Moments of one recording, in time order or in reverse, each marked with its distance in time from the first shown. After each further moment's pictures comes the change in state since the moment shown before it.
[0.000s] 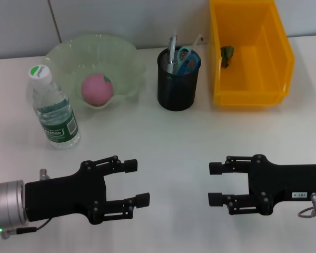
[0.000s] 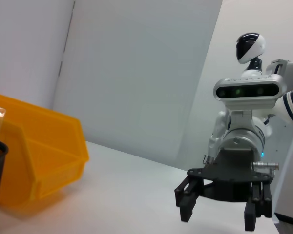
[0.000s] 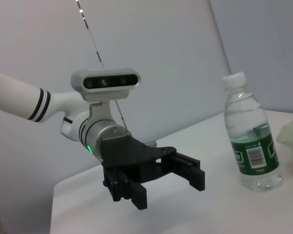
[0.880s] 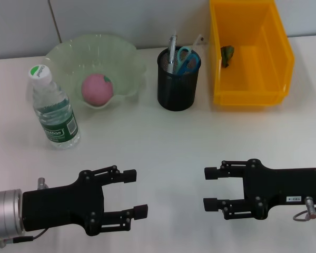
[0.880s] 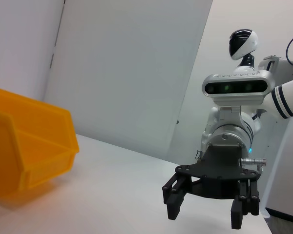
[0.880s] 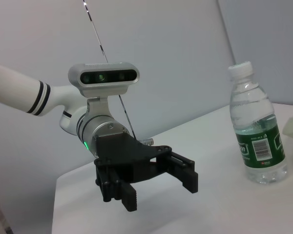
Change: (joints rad) left arm 0.020 0.006 0.025 0.000 0.001 0.016 0.008; right arm 0.008 0.012 0.005 0.008 -0.025 0.013 -0.012
